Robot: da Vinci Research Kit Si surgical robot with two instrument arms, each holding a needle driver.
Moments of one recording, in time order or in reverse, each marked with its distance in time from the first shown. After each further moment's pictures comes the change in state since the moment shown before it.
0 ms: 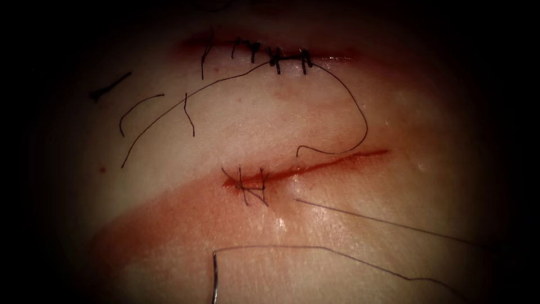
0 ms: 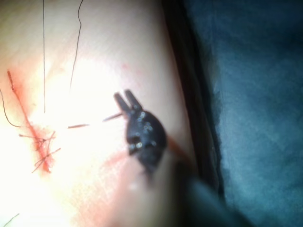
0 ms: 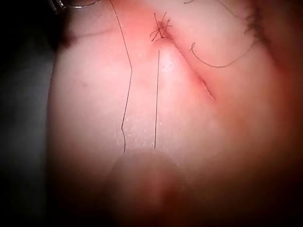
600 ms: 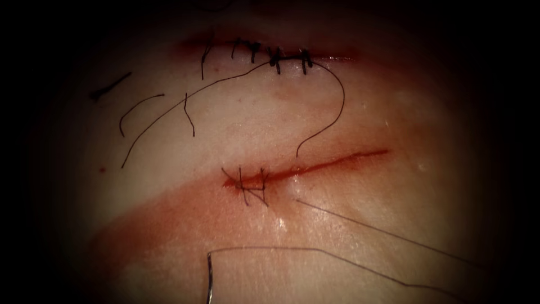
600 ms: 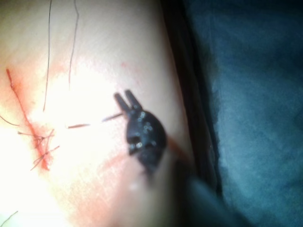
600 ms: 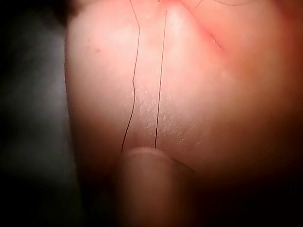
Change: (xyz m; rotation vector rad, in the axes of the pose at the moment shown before) right arm -0.006 -0.001 -0.004 0.006 -0.083 0.061; left arm 0.000 0.000 -0.001 0.000 -0.001 0.001
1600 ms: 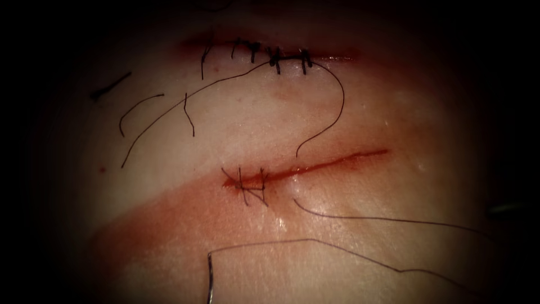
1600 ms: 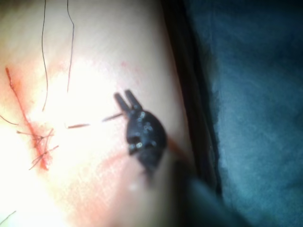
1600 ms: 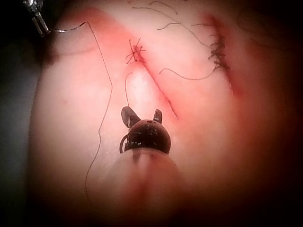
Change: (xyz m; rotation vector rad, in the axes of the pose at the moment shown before) right arm 0.016 0.011 -0.006 0.567 0.667 -0.062; left arm -0.001 0.000 0.000 0.004 -0.002 0.005
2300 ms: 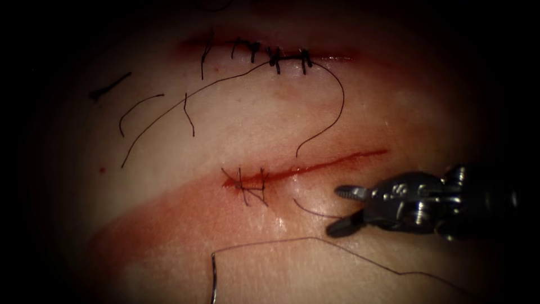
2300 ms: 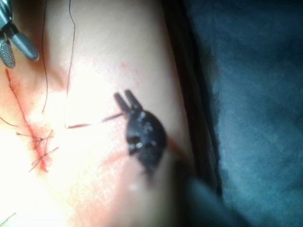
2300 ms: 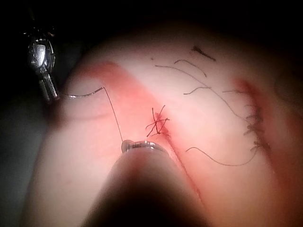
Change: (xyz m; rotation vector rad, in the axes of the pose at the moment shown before) right arm 0.005 -0.002 0.024 -0.269 -0.222 -0.112; left arm 0.000 0.000 0.000 0.003 -0.001 -0.001
